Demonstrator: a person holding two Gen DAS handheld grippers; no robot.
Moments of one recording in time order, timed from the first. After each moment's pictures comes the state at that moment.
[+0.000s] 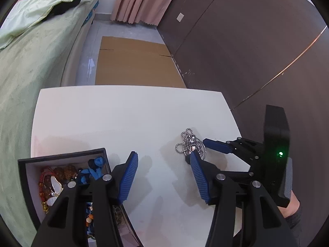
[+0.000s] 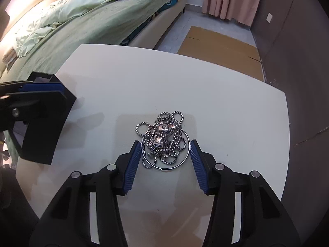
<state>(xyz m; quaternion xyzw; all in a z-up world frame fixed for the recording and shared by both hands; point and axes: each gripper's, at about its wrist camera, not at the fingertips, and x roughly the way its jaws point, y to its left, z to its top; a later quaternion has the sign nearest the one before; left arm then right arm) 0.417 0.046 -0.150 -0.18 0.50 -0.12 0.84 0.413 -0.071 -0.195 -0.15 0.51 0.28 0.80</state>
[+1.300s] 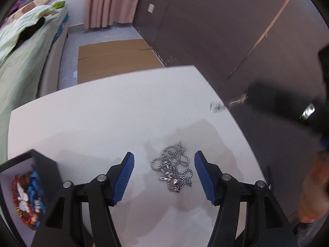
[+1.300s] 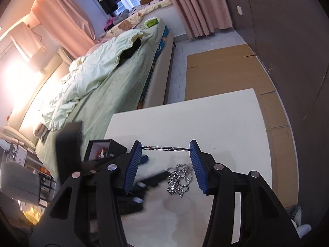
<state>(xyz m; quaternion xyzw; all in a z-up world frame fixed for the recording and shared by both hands) 0.413 -0.051 -0.167 -0.07 0.51 -0.17 0.84 0.389 -0.169 -0.086 0.12 0.45 0.28 0.84</state>
